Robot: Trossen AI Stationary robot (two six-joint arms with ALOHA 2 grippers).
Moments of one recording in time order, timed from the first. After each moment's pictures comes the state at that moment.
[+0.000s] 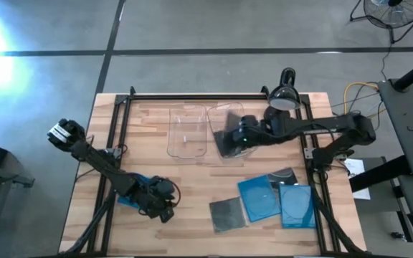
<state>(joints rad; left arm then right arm) -0.65 1.44 0.76 -0.28 -0.34 -1.14 -0.03 1.50 1.26 -0.84 0.32 1.38</state>
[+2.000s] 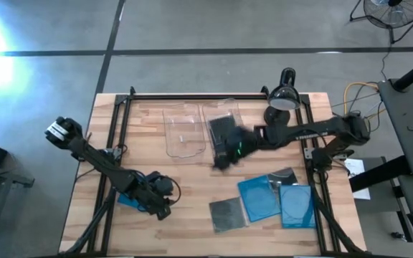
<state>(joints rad) -0.62 1.39 0.77 -0.37 -0.31 -1.00 0.07 1.58 1.24 -0.42 -0.23 1.04</state>
